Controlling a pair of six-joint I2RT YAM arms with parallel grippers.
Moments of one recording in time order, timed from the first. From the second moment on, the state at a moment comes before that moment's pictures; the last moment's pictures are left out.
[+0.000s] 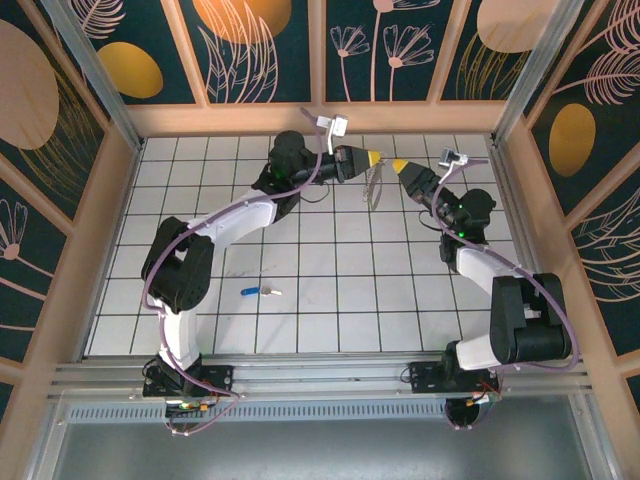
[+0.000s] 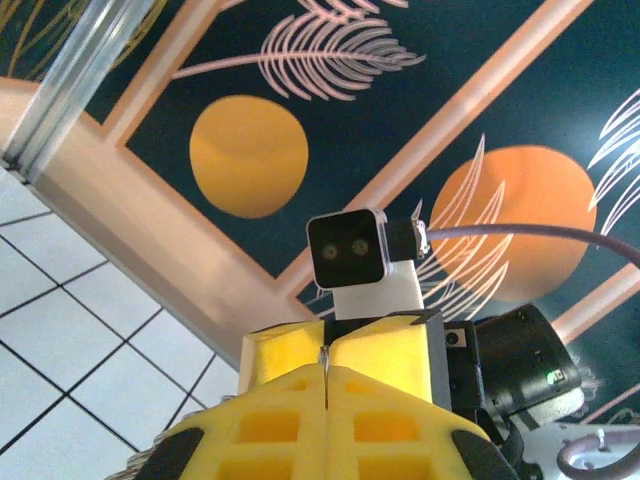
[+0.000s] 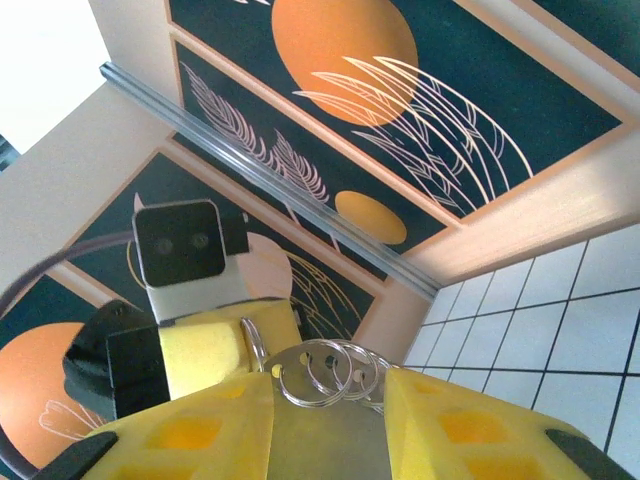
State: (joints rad) left arm -0.63 1.96 1.53 0.53 0.77 -0.82; right arm 0.09 1.42 0.64 1.10 -0.75 1.19
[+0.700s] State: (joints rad) left arm -0.63 2.00 1.63 0.18 0.83 -0.63; right arm 0.07 1.42 0.61 1.14 -0.79 1.19
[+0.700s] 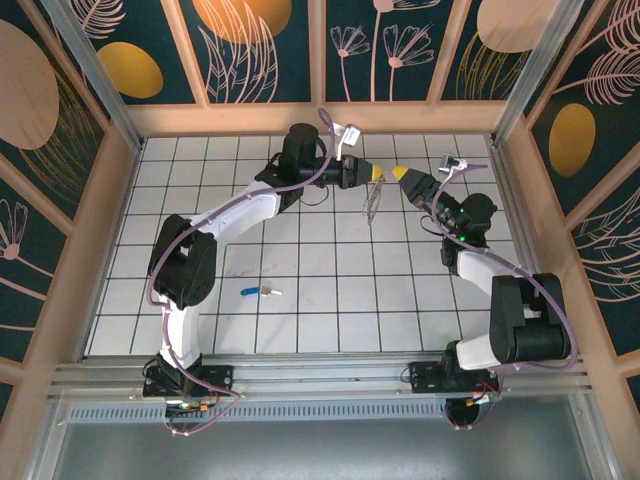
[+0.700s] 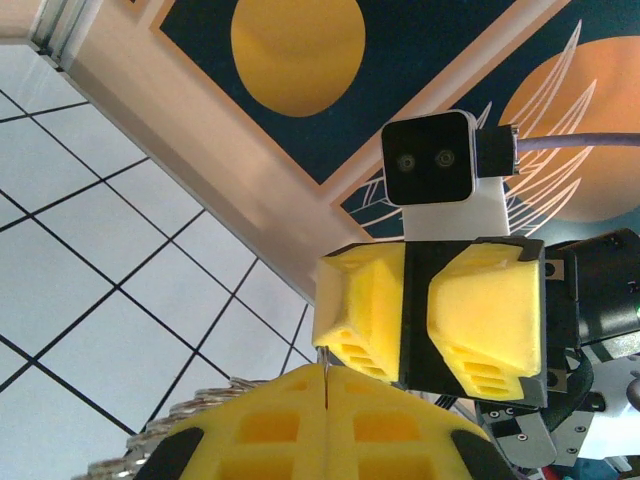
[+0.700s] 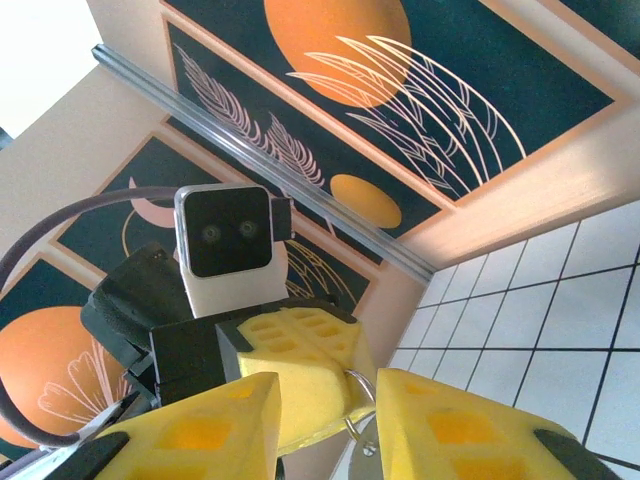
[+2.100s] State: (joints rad) left arm -0.62 2.00 1.60 0.26 0.82 -0.67; right arm 0.12 1.52 0.61 1.24 -0.80 1.24
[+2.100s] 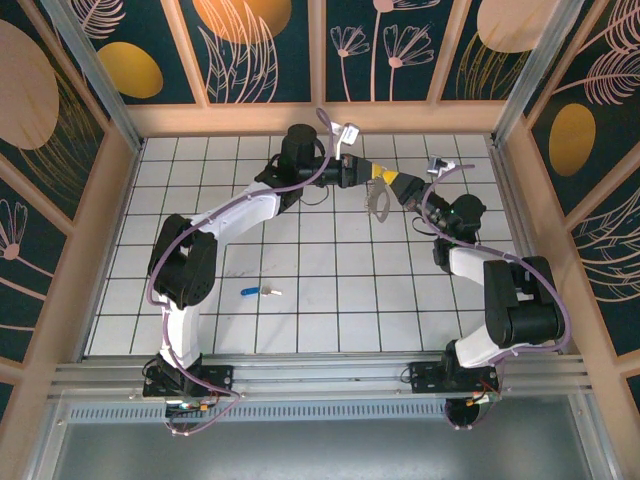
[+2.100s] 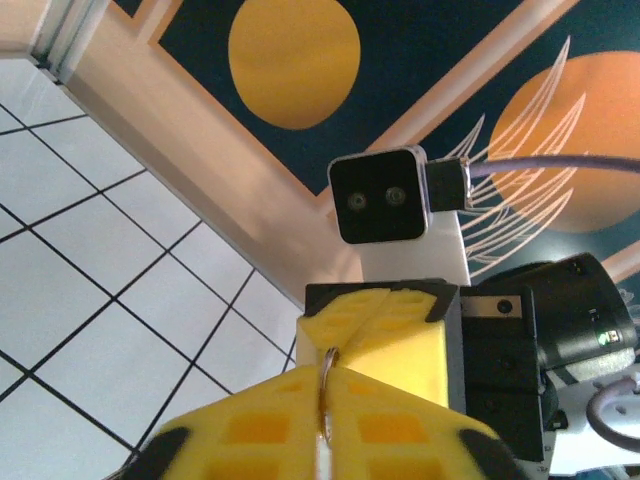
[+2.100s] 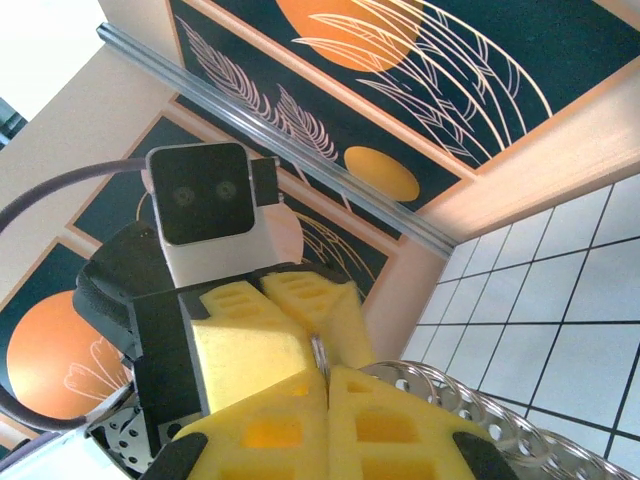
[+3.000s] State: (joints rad) left arm -0.63 1.93 1.25 0.97 0.56 -1.12; right arm 0.16 1.54 0.64 1.28 -0.72 1.30
